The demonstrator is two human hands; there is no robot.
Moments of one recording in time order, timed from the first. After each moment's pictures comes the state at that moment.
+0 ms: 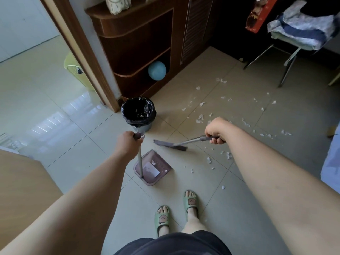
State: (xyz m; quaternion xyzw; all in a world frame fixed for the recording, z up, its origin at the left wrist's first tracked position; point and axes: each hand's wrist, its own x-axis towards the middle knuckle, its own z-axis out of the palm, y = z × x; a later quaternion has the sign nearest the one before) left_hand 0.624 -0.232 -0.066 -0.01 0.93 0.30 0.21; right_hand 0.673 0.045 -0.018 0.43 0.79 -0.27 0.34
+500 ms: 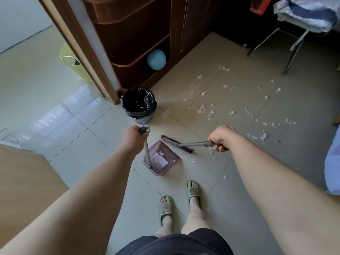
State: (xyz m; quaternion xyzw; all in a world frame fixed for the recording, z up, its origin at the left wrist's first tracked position) left_hand 0.630 -0.219 -0.084 0.00 0.93 0.29 0.22; right_hand 0.709 0.043 -0.067 0.46 0.75 -0.31 0.36
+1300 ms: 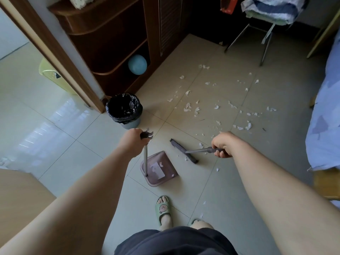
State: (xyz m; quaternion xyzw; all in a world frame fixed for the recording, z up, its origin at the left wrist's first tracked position) left_hand 0.659 -0.189 -0.082 0.17 0.93 0.22 0.24; right_hand 0.796 0.074 -0.064 0.55 0.67 -0.38 0.32
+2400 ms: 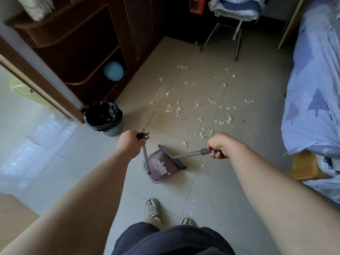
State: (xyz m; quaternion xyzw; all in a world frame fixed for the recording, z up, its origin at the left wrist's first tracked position) left_hand 0.716 -0.096 -0.075 0.18 0.94 0.20 0.23; right_hand 0.879 0.141 -0.056 0.57 0.63 -0.44 0.30
